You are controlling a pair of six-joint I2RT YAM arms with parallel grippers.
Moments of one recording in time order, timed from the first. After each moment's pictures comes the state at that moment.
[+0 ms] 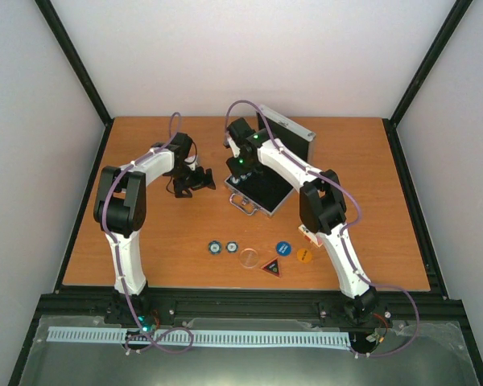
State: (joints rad) left arm -0.21 2.04 1.46 -0.80 0.33 -0.41; right arm 0.63 2.40 2.20 -0.95 -0.04 0.04
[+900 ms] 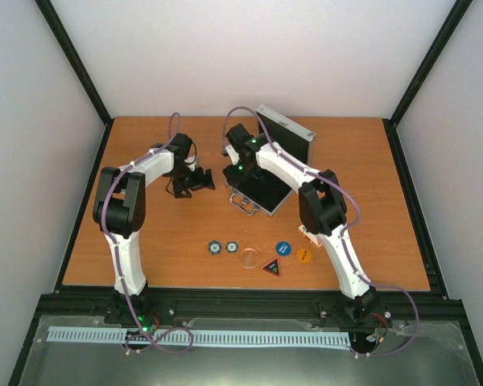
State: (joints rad) left arm -0.21 2.03 1.45 -0.79 0.32 -0.41; right arm 0.64 2.39 2.15 -0.95 -0.11 0.01
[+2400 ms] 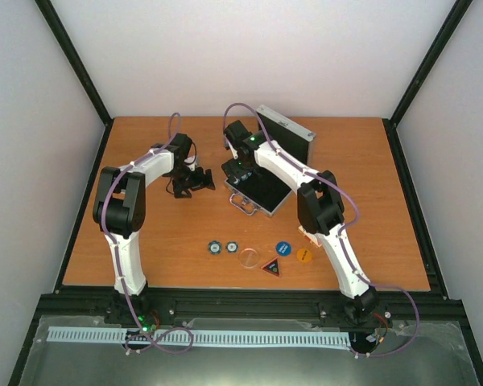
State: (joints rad) left arm -0.21 2.03 1.44 -0.79 0.32 -0.41; right arm 0.65 2.41 2.21 -0.95 0.09 0.02
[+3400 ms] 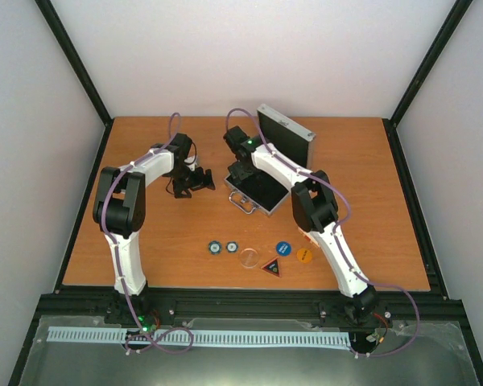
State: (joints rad) left arm -0.21 2.03 1.44 -0.79 0.32 -0.41; right arm 0.64 2.51 2.25 -0.98 0.26 0.07
